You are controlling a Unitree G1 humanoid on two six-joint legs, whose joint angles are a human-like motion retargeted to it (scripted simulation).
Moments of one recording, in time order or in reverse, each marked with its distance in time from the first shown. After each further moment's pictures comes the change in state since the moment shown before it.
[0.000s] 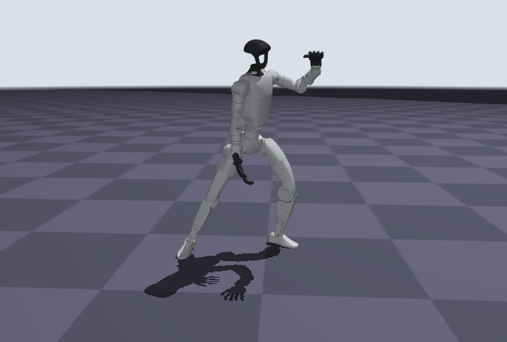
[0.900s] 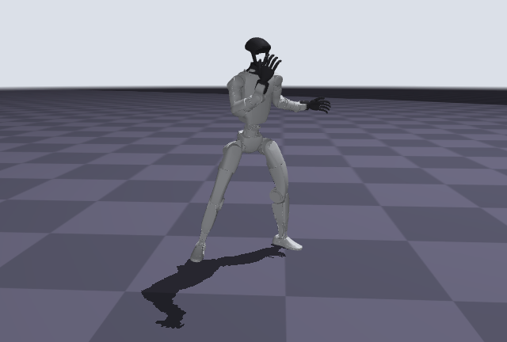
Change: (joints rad) left arm 1.231 -0.370 1.216 0.495 -0.160 0.142 0.107; right arm -0.902 -0.397 0.575 -1.281 0.095 -0.485 -0.172; waist -0.154 -0.025 0.117; left_leg 0.377 -0.016 0.153 -0.505 0.218 -0.058; right_leg -0.251 0.046 0.323 0.164 -0.229 0.007
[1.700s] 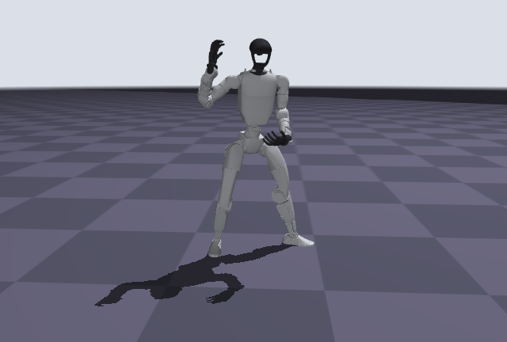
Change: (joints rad) left arm -0.626 -0.415 -1.274 0.228 -0.521 0.401 -0.622; right arm 0.682 -0.376 -1.057 -0.547 -0.507 -0.082 -0.699; waist -0.456 0.113 0.000; left_leg 0.048 0.154 0.215 -0.192 0.236 0.033; right_leg -0.139 0.105 -0.026 0.380 -0.327 -0.085
